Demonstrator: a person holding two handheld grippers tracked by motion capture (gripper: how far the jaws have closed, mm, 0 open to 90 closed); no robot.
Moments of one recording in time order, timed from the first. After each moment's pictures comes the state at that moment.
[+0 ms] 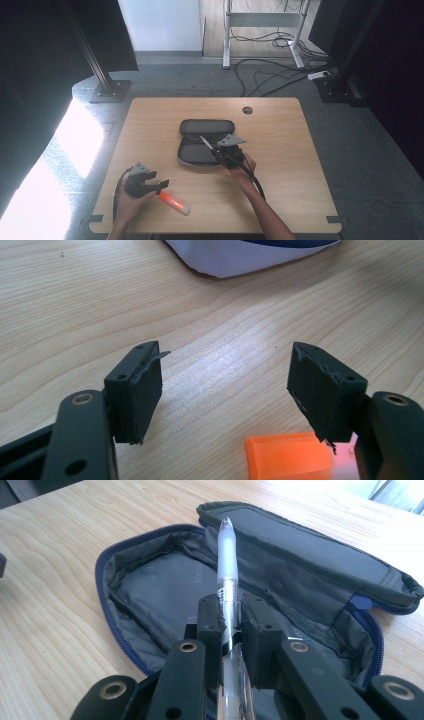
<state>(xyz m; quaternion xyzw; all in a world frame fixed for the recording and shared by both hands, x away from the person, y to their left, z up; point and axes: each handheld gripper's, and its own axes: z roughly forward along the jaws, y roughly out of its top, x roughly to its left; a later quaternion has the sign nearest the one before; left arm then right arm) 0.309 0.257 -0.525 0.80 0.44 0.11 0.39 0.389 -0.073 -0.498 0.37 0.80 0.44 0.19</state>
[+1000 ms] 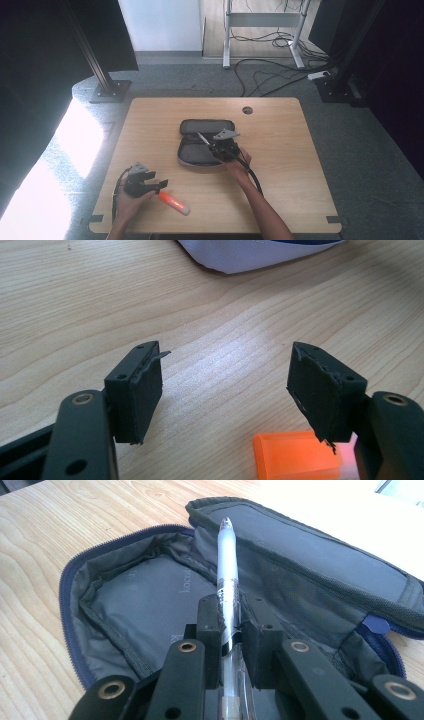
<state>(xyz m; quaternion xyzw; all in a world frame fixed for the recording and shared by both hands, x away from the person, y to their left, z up) 0.310 0.259 -0.526 0.80 0.45 0.10 0.39 0.418 -0.061 -0.507 0.37 0.81 0.43 0.18</state>
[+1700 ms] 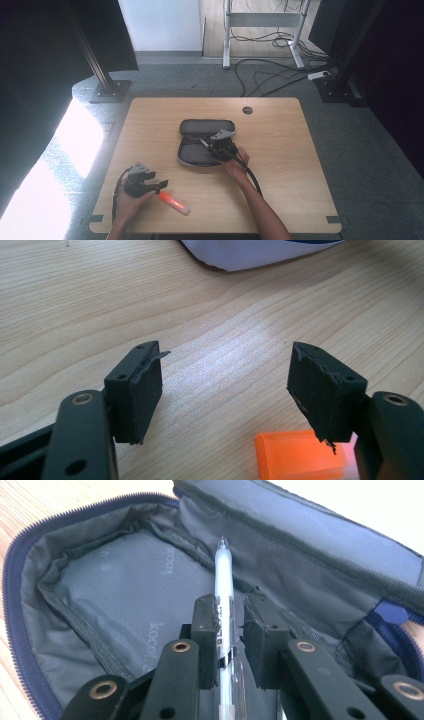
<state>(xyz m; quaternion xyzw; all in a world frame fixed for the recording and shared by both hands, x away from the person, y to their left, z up) 0.311 0.260 -0.528 0.80 0.45 0.10 0.38 0.429 -0.054 -0.523 0.37 0.82 0.39 0.19</state>
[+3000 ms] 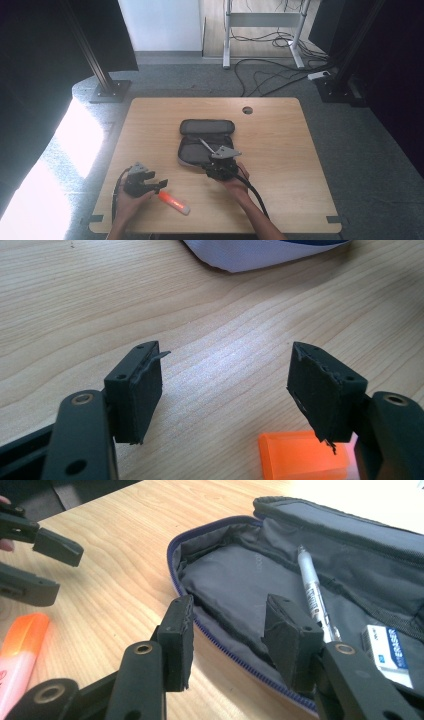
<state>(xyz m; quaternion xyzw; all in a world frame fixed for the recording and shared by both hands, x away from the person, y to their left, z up) 0.311 0.261 -0.528 0.80 0.45 0.10 0.38 0.355 -0.055 -0.512 0.35 0.80 0.47 0.16</state>
